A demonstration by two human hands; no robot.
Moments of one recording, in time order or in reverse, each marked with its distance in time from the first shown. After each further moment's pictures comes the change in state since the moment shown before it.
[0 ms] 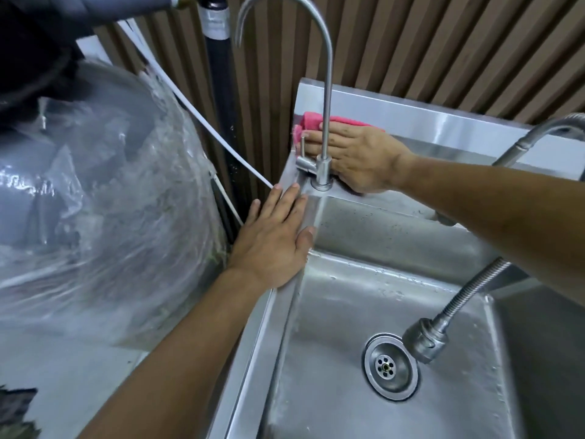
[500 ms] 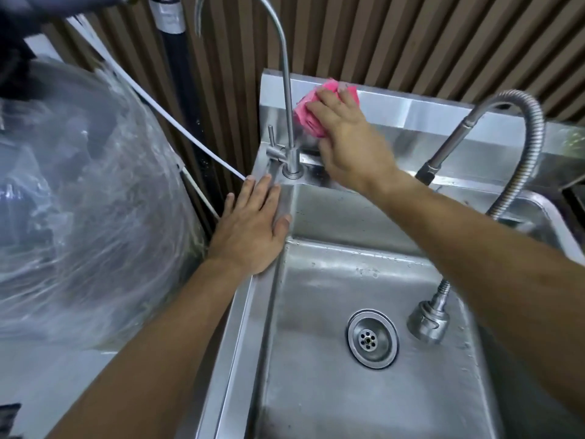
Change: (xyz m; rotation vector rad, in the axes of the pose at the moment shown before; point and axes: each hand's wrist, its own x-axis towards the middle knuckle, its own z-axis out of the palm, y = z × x) left_hand 0.001 0.002 0.000 0.011 -0.013 -0.009; right_hand -0.036 -0.043 -0.070 0.694 0.165 0.808
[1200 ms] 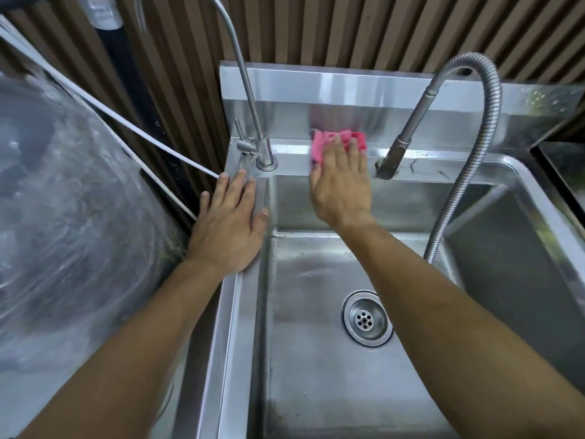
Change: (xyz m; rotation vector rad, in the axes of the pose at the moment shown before) left_hand 0.001 -0.002 0.001 0.014 -0.001 0.021; right_hand -0.060 0.010 0.076 -0.185 -0.025 0.535
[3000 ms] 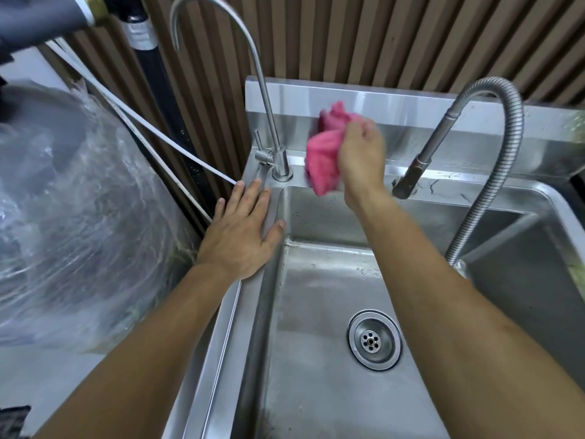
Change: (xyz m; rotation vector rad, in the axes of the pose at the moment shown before) left_hand -0.003 0.004 0.002 0.040 0.011 -0.029; right_hand 0.033 -0.019 -0.067 1.482 0.021 0.327
